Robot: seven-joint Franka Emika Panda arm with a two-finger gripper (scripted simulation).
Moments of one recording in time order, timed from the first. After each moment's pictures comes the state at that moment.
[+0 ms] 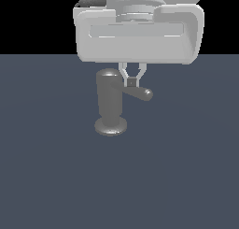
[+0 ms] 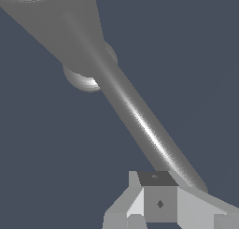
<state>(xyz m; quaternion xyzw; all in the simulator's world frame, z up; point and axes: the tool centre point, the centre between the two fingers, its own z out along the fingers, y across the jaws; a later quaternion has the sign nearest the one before) -0.162 -0.025 0.242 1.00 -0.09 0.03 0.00</state>
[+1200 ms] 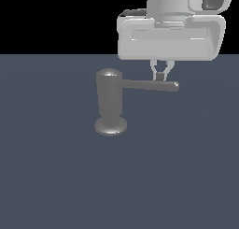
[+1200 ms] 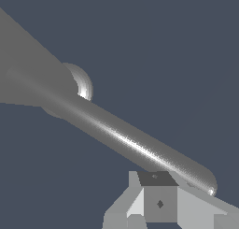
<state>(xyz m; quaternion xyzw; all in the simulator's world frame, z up) -0.108 -0.097 0.242 0.99 -0.10 0.02 0.00</state>
